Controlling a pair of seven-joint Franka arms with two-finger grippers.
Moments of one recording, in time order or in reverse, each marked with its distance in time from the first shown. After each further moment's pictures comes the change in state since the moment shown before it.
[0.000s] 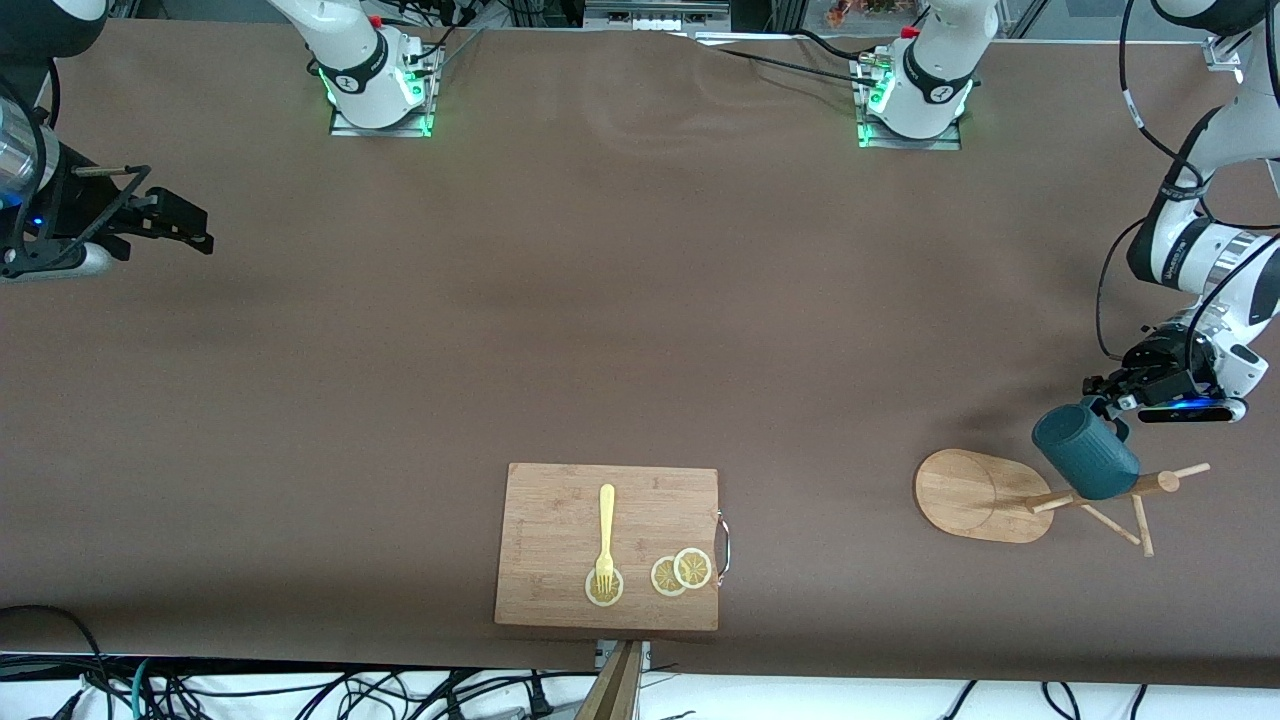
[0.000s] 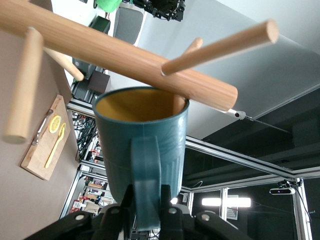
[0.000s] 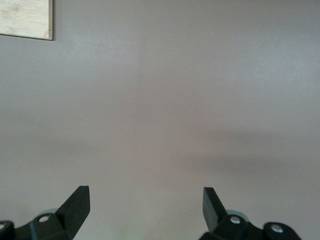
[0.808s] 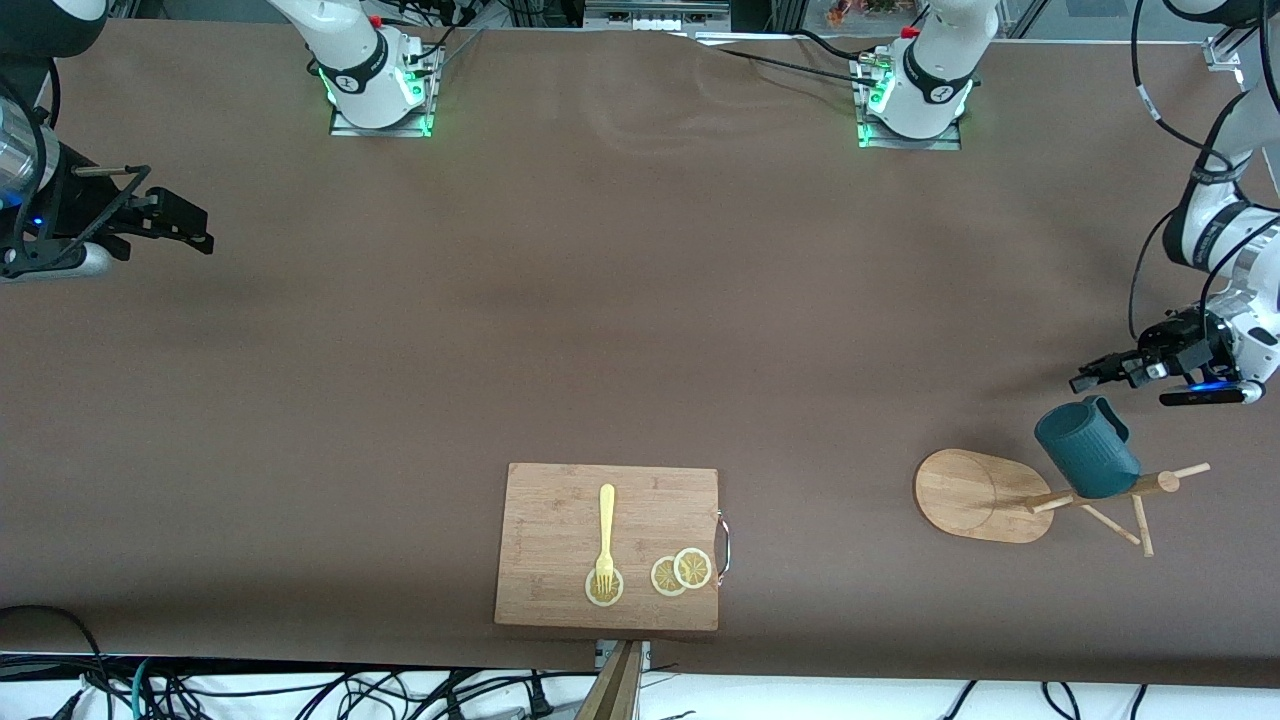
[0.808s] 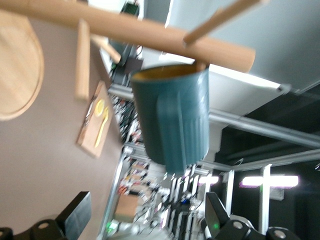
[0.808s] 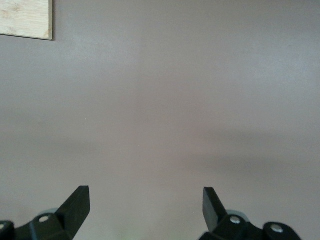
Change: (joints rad) left arm 0.043 -0.044 0.041 0.028 0.296 -0.031 0.064; right arm 0.000 0.000 0.000 0.000 0.000 0.000 0.000
